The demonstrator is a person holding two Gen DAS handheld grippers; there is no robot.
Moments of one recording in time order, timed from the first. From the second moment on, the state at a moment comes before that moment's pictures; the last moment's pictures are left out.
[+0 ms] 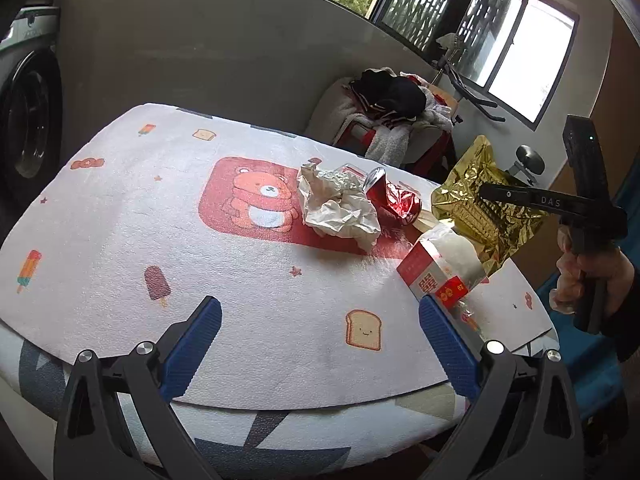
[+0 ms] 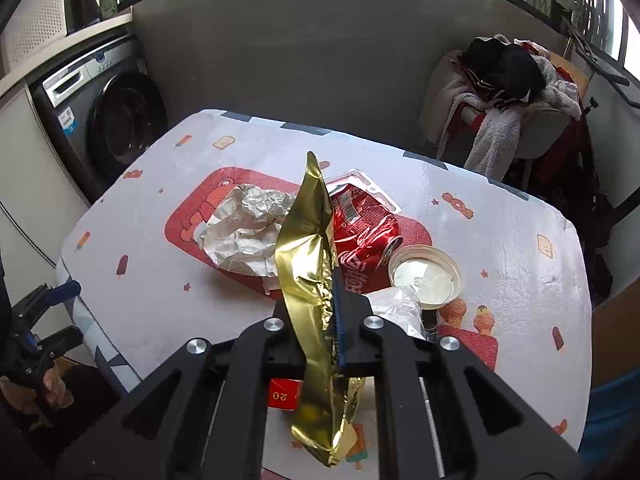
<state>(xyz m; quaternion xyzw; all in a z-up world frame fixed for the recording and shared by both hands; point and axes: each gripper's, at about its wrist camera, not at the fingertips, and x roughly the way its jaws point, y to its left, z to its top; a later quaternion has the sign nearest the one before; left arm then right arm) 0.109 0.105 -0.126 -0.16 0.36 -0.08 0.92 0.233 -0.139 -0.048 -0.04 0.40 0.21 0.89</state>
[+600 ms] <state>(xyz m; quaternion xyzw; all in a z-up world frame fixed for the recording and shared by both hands) 0.283 0.077 -0.165 -0.19 0.45 -0.05 0.87 0.168 -0.233 -0.037 0.01 0.32 0.17 0.93</state>
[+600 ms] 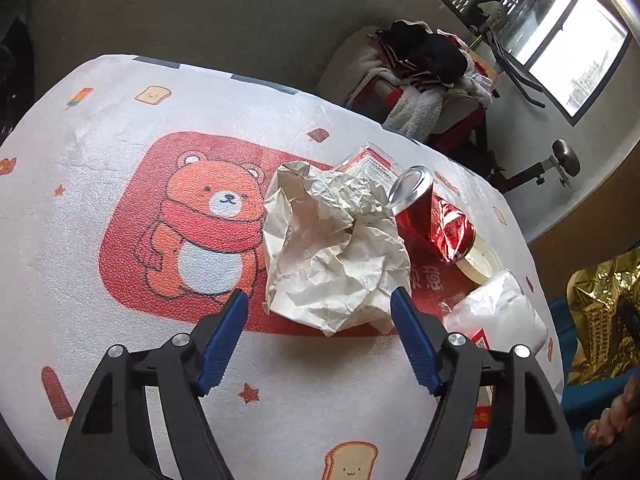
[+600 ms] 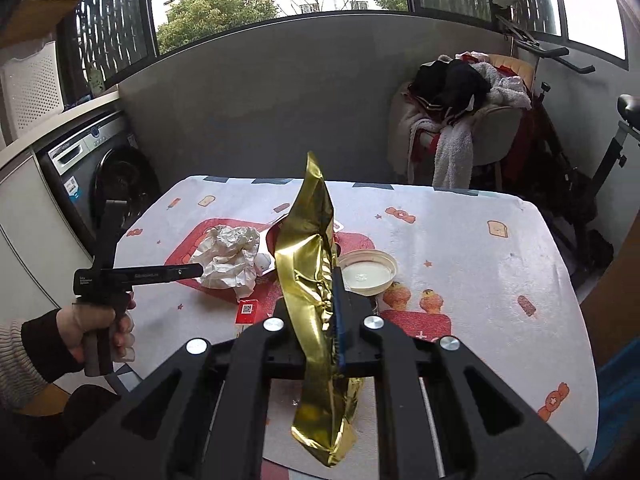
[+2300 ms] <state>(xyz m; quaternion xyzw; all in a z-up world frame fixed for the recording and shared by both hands) -0.006 -0.015 -0.148 0.03 0.46 -0.17 0.87 0.032 -0.207 -0.061 0.05 0.33 0.20 0.92</state>
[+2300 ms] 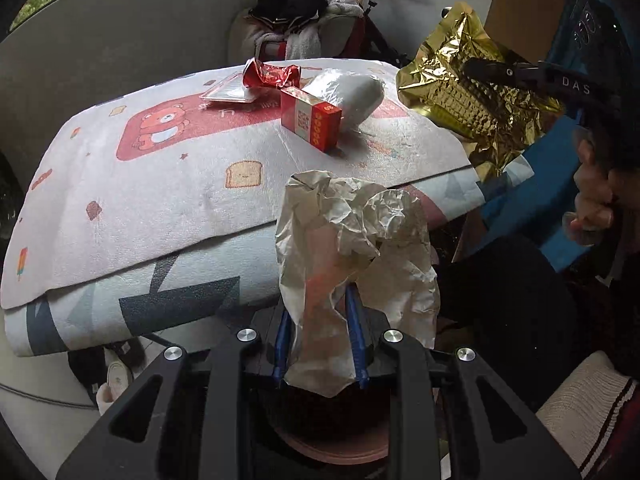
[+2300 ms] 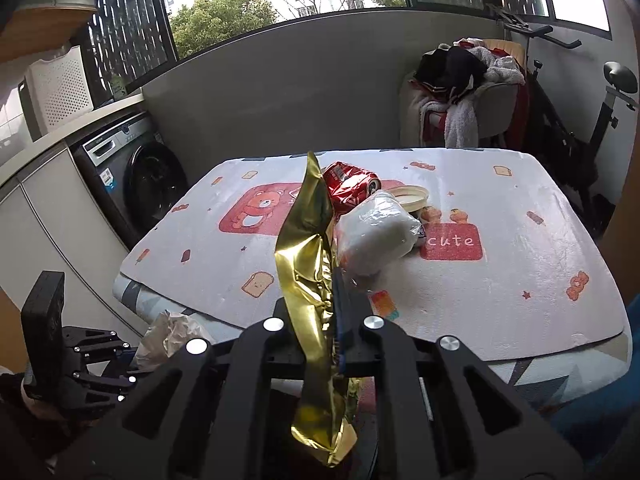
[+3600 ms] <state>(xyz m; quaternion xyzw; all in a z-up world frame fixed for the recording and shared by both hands) -0.022 0.029 -0.158 0.00 0.38 -0.10 0.92 -0.005 -0.123 -0.226 0.00 0.54 0.30 0.79</state>
